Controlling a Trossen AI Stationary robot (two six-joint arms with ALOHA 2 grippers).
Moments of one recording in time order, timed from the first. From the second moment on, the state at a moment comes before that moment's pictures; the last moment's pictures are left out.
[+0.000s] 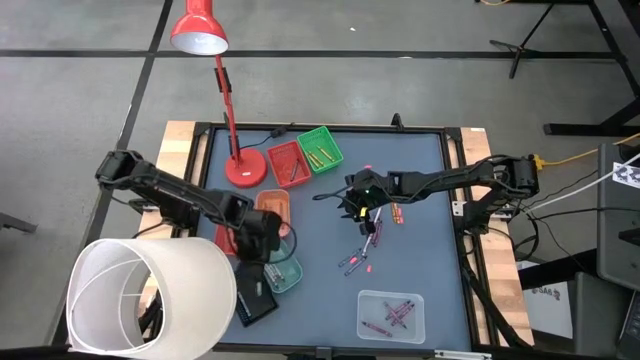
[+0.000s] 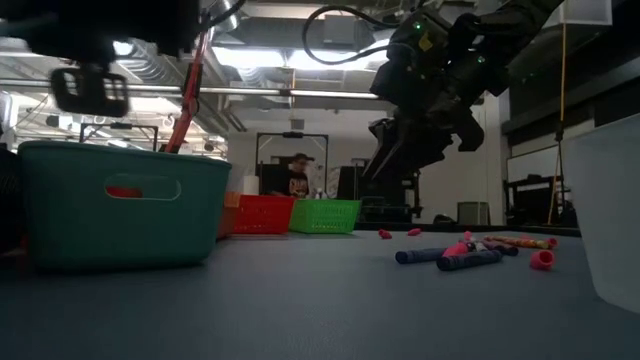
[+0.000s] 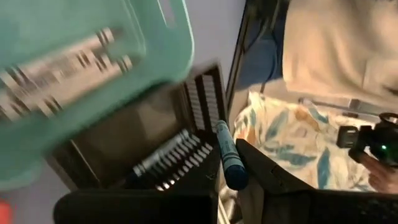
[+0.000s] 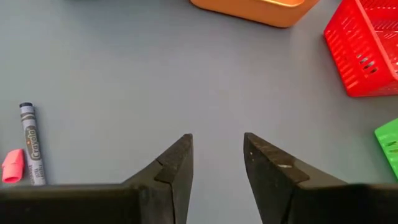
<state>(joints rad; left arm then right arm) -0.24 1.39 0.89 -0.53 0.68 -0.75 -0.10 1.60 0.86 -0.06 -0.19 -0.39</state>
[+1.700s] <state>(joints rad) -0.39 1.39 0.89 -0.42 -0.05 -0.73 -0.11 1.48 0.86 -0.51 -0.06 -0.36</state>
